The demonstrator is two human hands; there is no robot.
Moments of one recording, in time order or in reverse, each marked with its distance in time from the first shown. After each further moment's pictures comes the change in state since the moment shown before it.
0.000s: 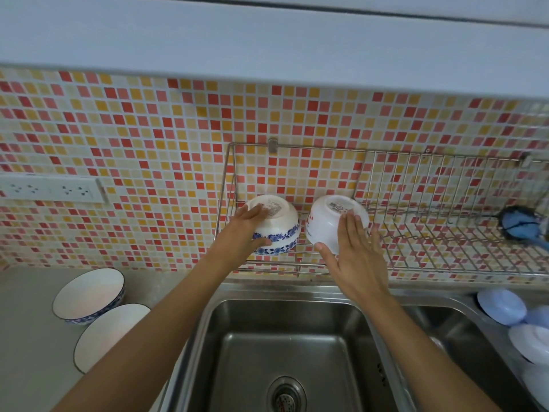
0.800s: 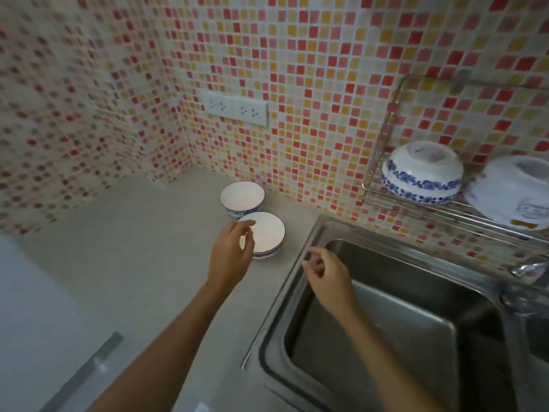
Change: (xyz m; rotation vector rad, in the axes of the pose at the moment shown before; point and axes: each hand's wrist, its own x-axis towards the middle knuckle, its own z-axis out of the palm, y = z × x) left_hand -0.291 -0.109 -0.008 -0.020 0.599 -0.547; right_hand -0.142 -0.227 0.089 1.009 -0.401 -0.192
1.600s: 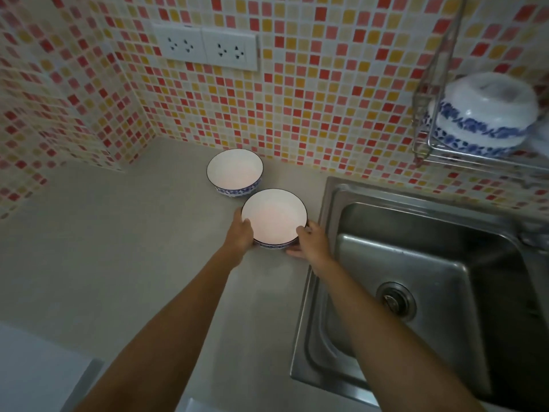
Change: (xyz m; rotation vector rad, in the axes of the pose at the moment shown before) left_hand 0.066 -0.124 0.071 -0.572 -0.514 -0.811; right_hand 0.087 0.012 0.146 0.644 0.092 0.765
